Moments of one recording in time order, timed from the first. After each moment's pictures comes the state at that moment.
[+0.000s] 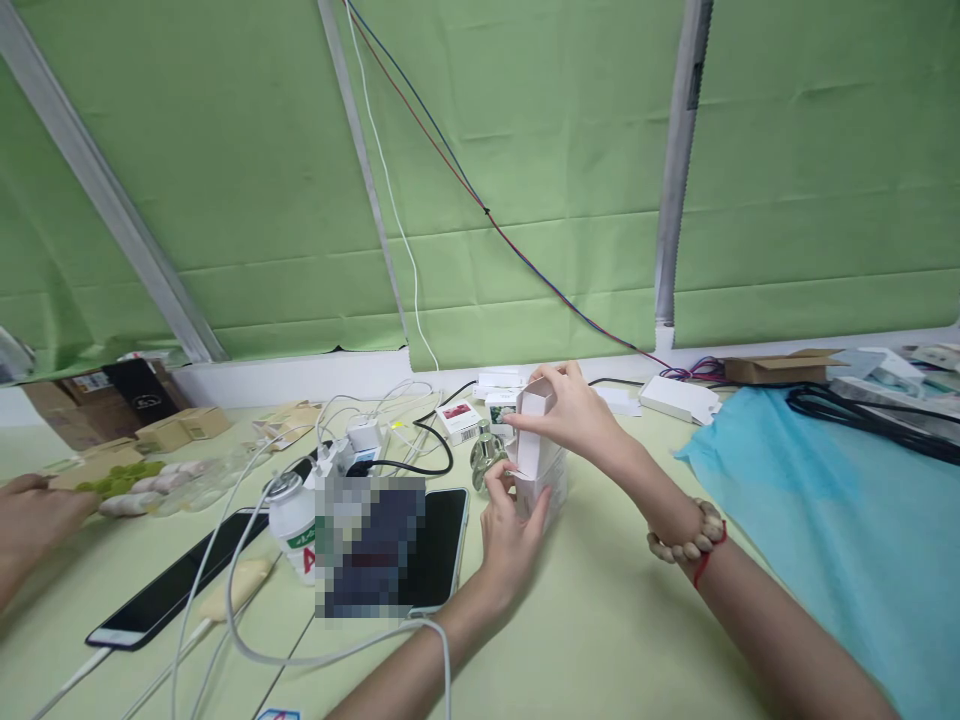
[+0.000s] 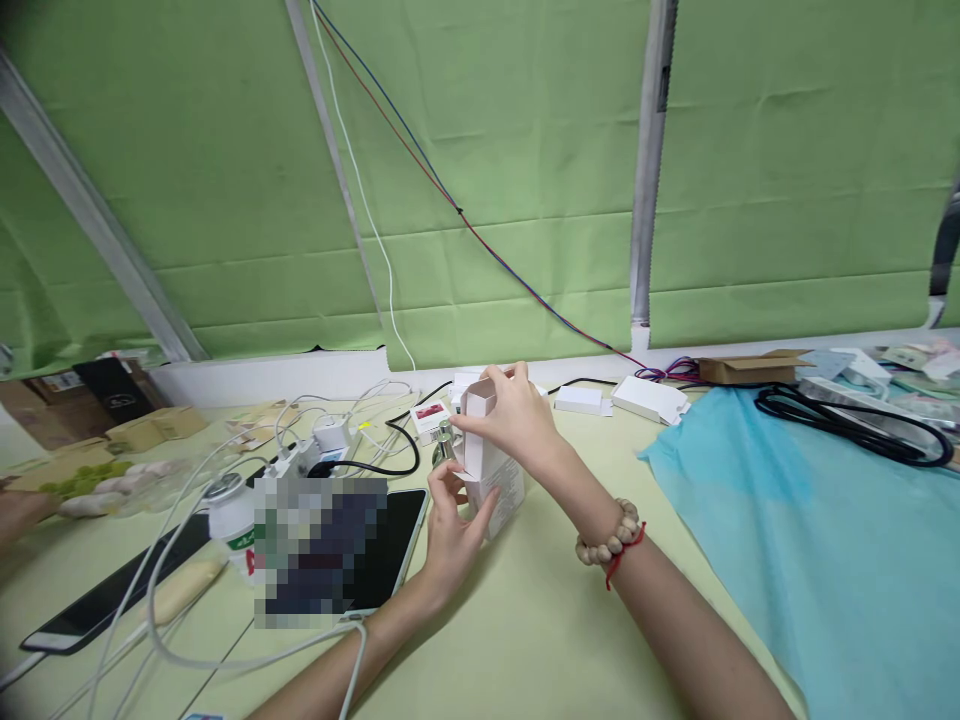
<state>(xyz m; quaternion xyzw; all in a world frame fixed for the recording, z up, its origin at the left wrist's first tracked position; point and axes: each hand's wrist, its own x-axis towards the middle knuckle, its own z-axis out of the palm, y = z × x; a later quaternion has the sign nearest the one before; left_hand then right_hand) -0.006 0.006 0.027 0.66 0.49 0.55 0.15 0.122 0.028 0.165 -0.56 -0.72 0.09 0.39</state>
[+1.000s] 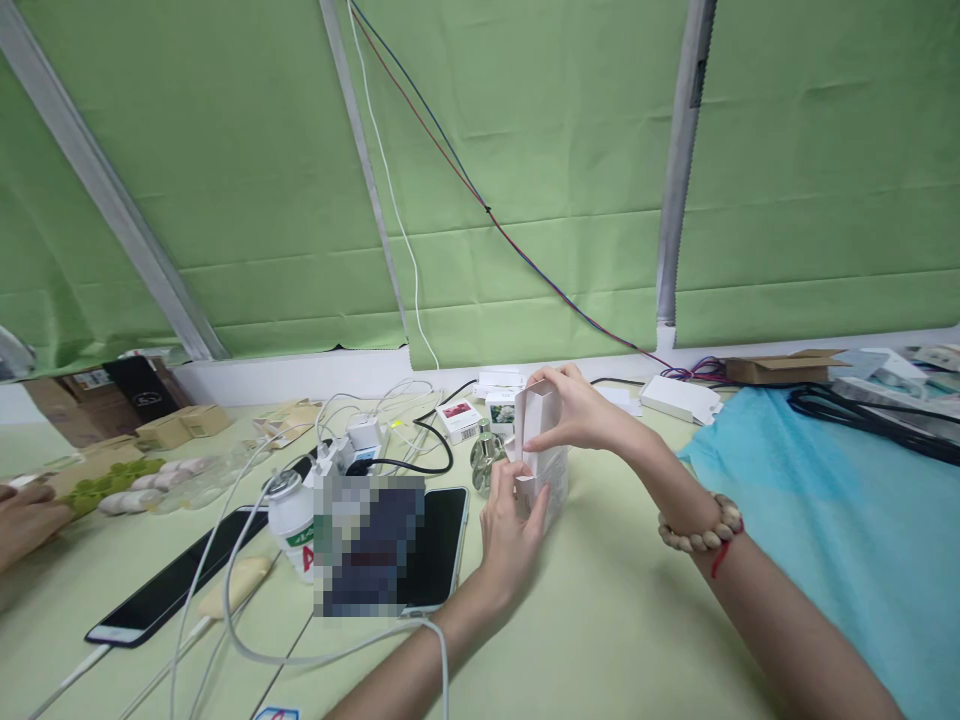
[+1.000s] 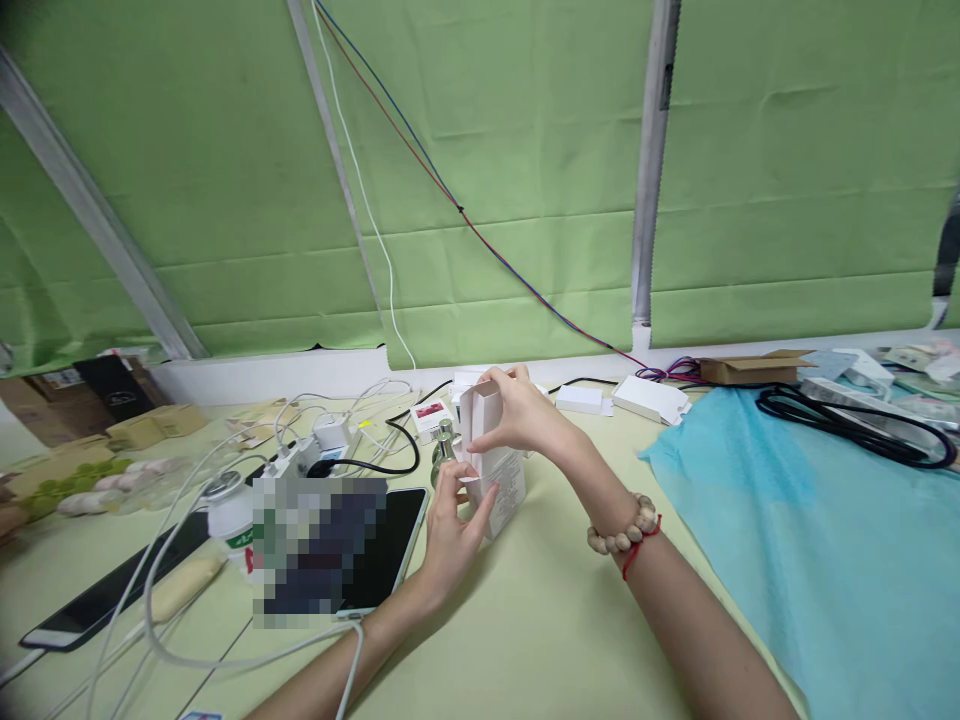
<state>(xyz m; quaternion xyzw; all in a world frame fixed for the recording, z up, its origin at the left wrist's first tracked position) -0.006 0.003 0.039 0.70 0.46 0.53 0.11 0.142 0.038 0.166 -0.48 -0.79 0.18 0.34</state>
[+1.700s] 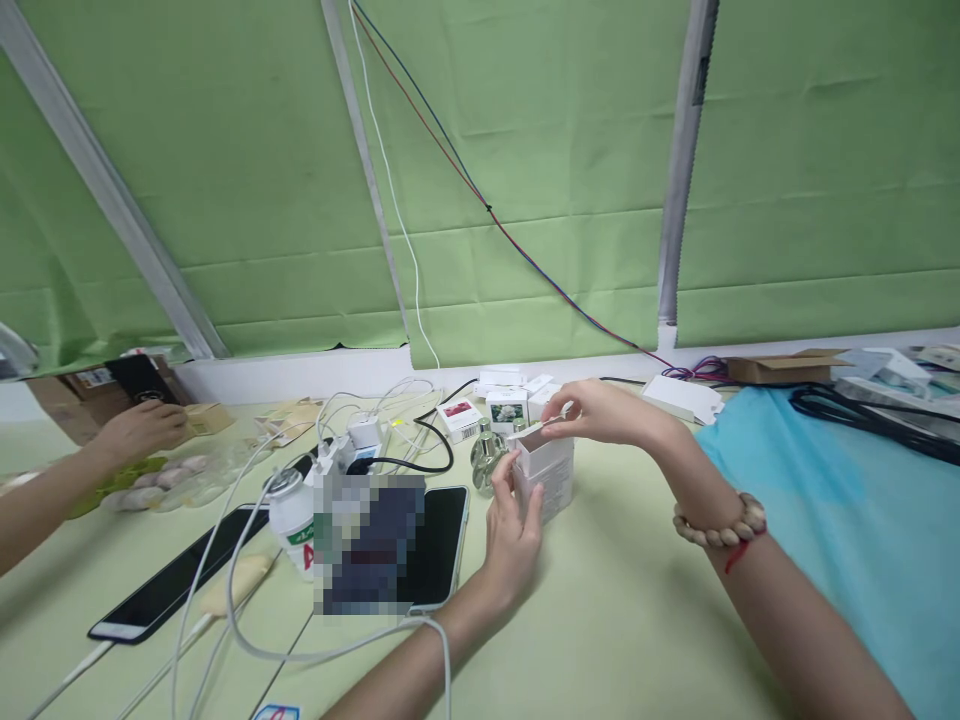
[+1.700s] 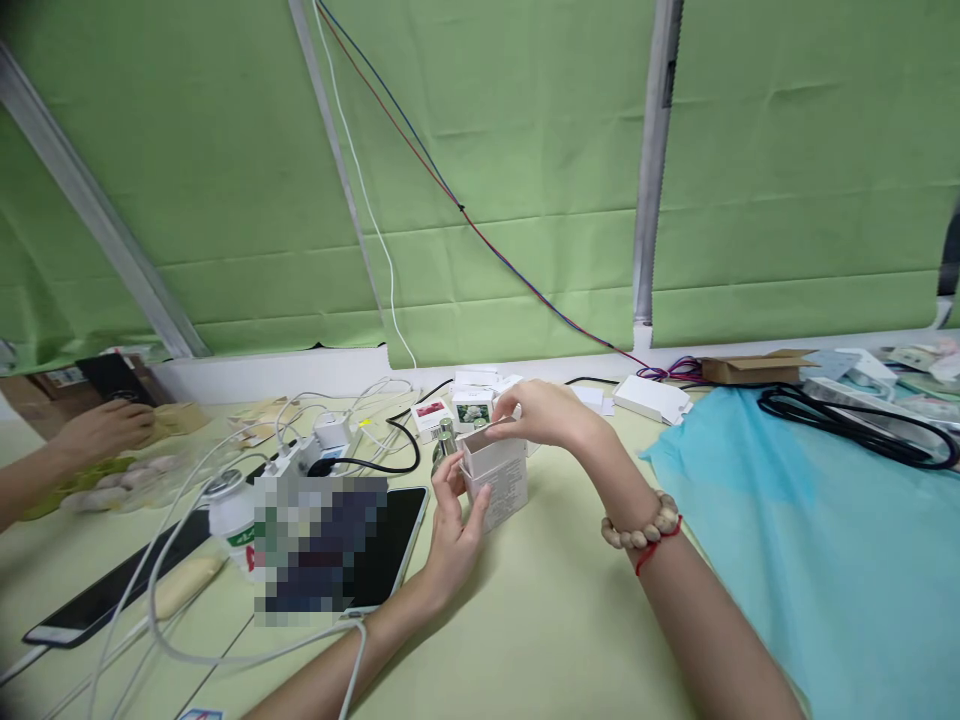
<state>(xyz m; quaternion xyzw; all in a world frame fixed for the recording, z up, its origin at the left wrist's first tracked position) -0.007 0.004 0.027 0.68 0.43 0.56 0.22 0.162 0.032 0.180 -0.48 -0.84 0.12 0.21</state>
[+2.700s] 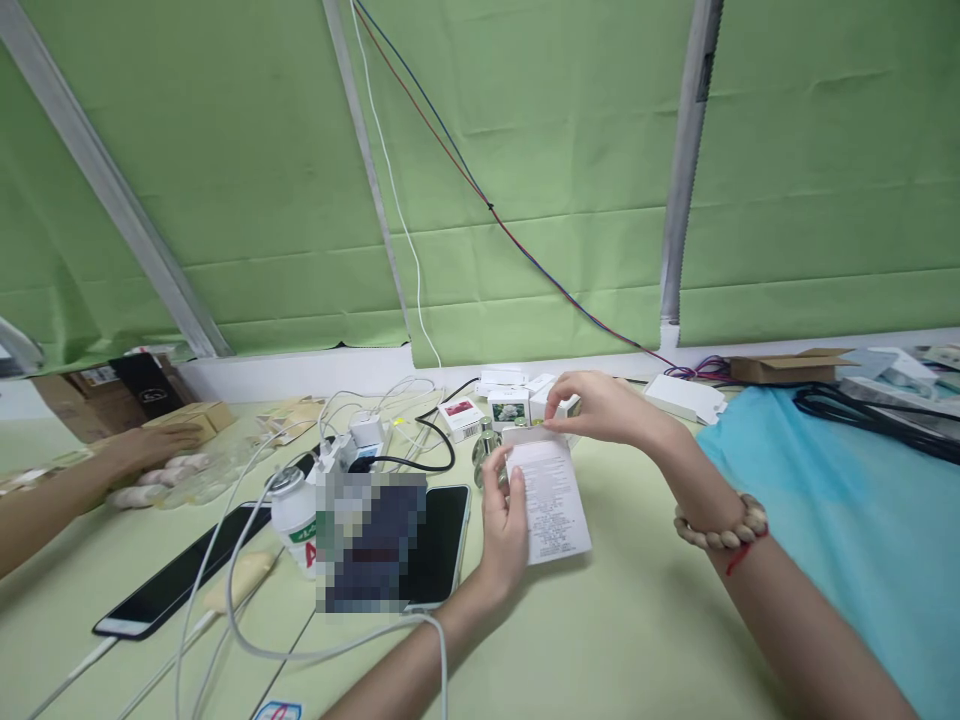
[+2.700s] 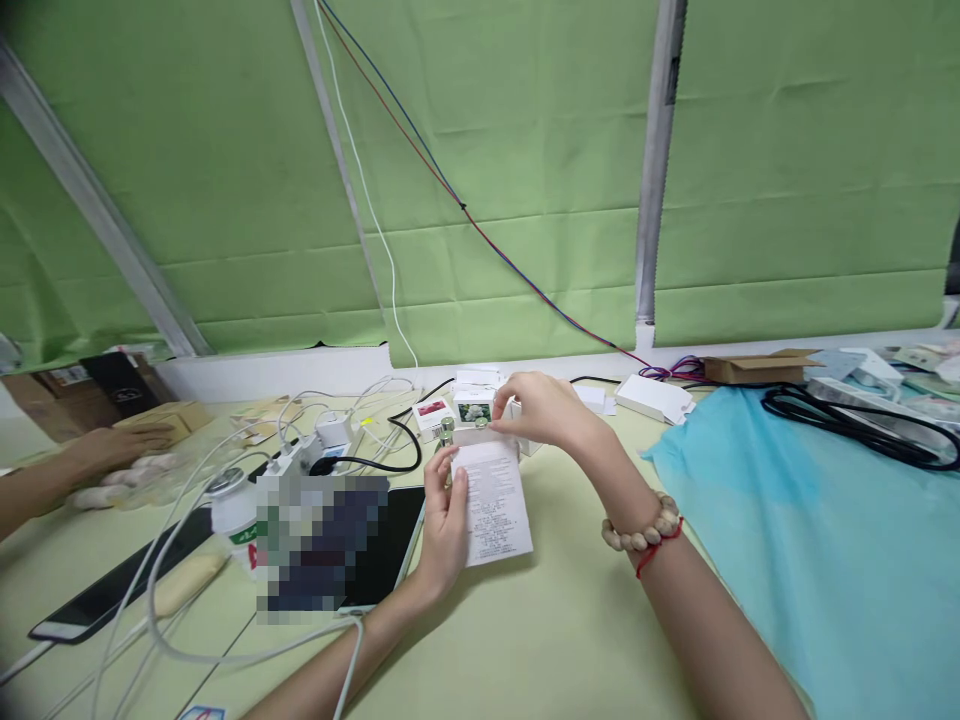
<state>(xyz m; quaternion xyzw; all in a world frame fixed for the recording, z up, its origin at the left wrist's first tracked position) -0.002 -0.003 0.047 0.57 0.40 0.63 0.33 0.159 0.030 0.180 -0.48 -0.83 0.07 0.26</state>
